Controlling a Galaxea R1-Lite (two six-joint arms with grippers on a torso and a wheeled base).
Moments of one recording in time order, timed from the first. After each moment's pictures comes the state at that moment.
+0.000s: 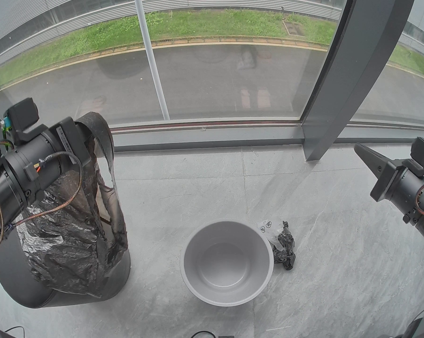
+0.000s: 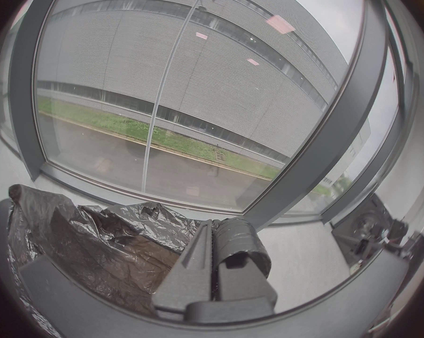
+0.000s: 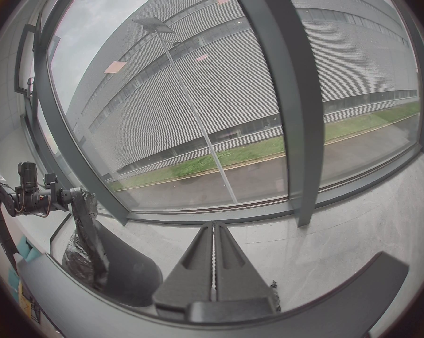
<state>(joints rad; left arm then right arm) -0.56 1.28 -0.78 -0.51 0.23 -0.31 0.54 1.29 -0.45 -0.92 -0.18 0.20</state>
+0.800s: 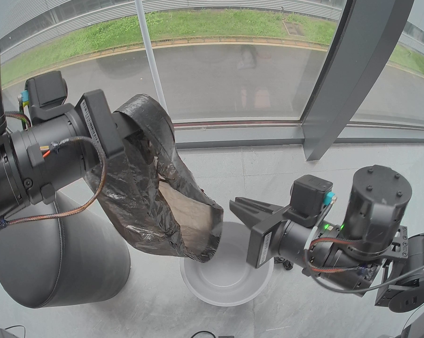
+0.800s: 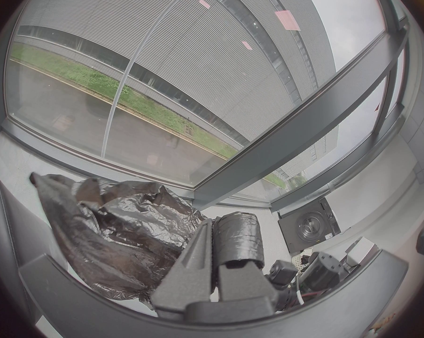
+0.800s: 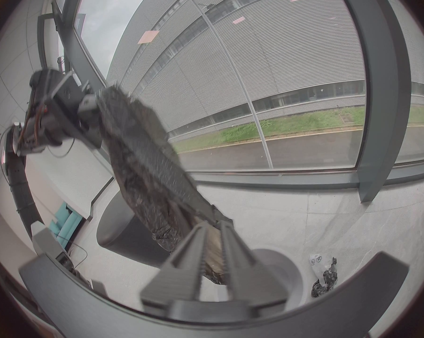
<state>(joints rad) -0.76 1.32 -1.00 -0.26 0.10 -0.52 0.96 1.68 -0.67 -0.89 -0.26 0.19</state>
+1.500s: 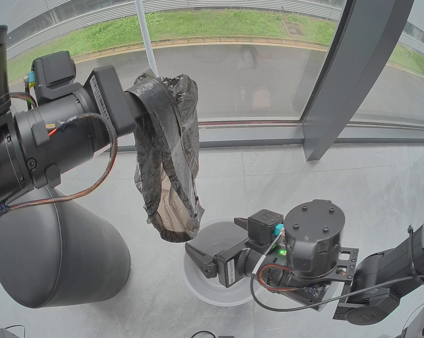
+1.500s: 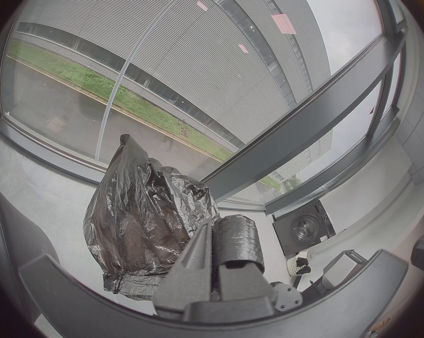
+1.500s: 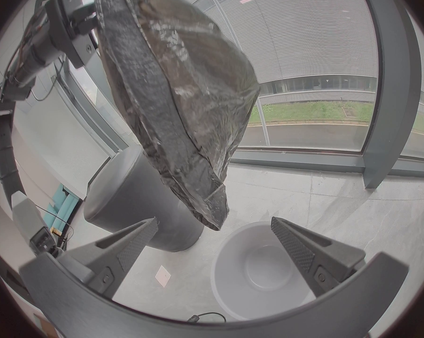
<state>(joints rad) -0.78 1.36 -1.07 -0.25 0.09 -0.52 0.99 1.87 -0.70 -0.90 -0.27 0.19</state>
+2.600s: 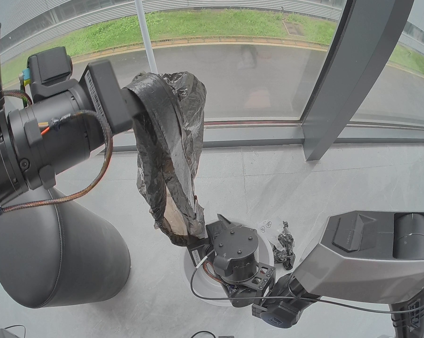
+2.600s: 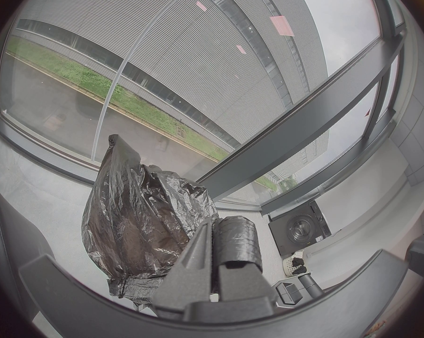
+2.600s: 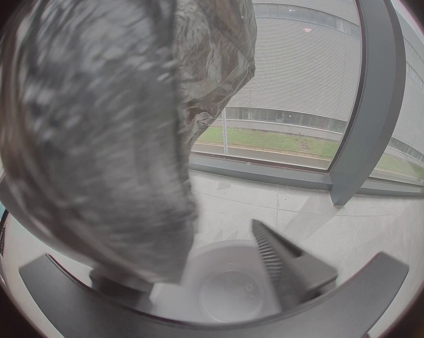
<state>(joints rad) -0.81 1.34 -1.07 -0.25 0.09 -0.52 0.95 2.36 -0.97 -1.23 -0.59 -0.02</state>
